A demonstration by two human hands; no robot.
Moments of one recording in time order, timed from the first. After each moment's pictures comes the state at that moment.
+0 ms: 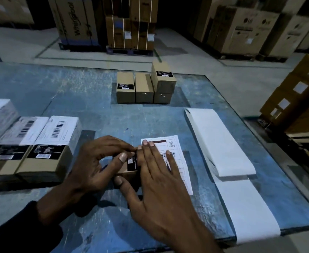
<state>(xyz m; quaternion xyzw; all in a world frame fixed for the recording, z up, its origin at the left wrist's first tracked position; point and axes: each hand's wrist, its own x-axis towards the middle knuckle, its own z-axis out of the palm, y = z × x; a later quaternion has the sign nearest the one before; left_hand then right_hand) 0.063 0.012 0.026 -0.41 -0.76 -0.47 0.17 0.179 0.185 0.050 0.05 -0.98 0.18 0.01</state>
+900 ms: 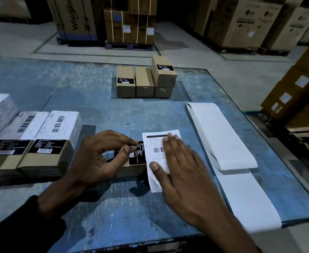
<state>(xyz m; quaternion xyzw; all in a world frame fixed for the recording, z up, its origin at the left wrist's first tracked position) 0.064 0.016 0.028 -0.39 -0.78 -0.45 0.20 0.187 0.232 0.045 0.00 -0.99 0.16 -0.01</state>
